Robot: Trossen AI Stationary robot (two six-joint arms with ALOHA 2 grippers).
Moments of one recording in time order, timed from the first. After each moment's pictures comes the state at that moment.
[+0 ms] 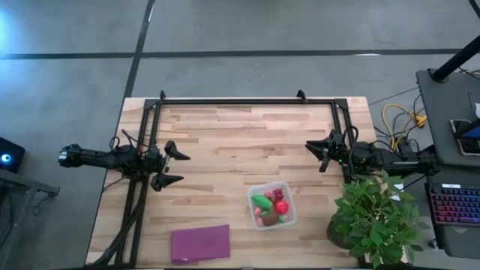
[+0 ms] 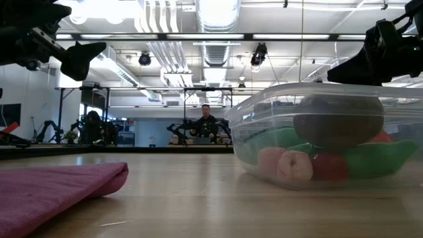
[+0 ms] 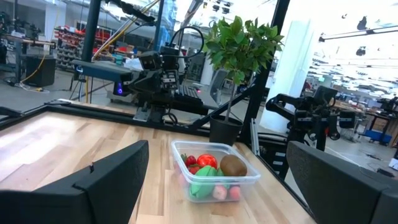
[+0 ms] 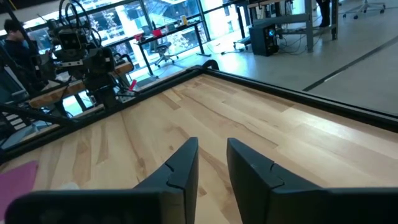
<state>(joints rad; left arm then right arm) -0.15 0.08 0.00 0.17 -0.02 -0.23 0.02 0.05 0.07 -0.14 0.41 0.34</state>
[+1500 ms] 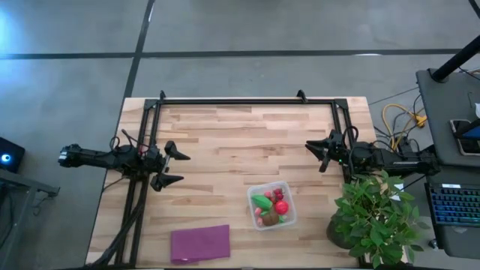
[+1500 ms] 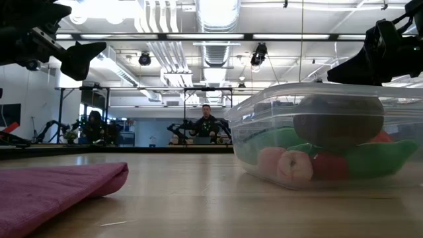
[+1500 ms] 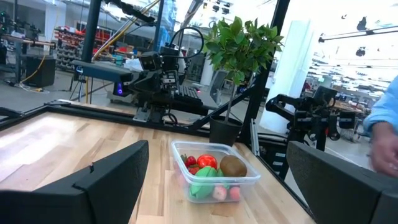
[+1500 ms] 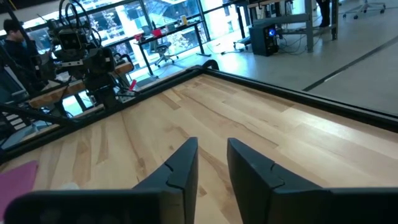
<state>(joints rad) -0.15 0.08 0.00 0.17 -0.02 -0.23 0.02 0.05 0.07 -0.14 0.41 0.34</state>
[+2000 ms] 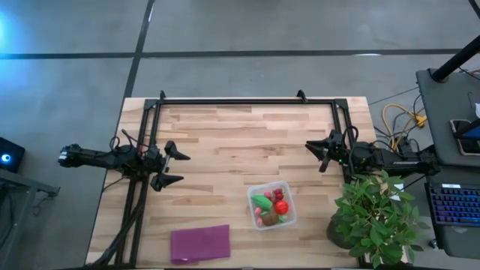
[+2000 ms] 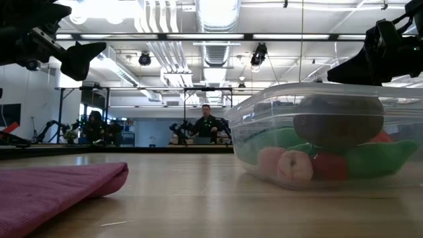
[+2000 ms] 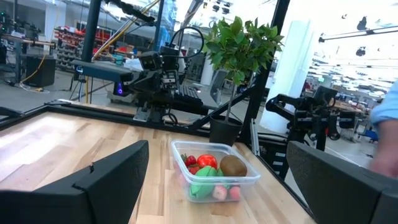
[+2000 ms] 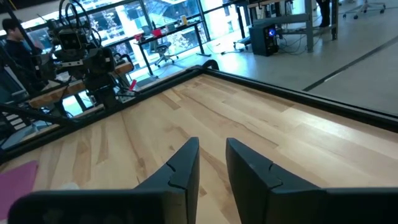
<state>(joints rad) -0.15 0.08 0.00 0.17 -0.02 -0.23 0.02 0.05 0.07 -0.14 0.41 0.34</state>
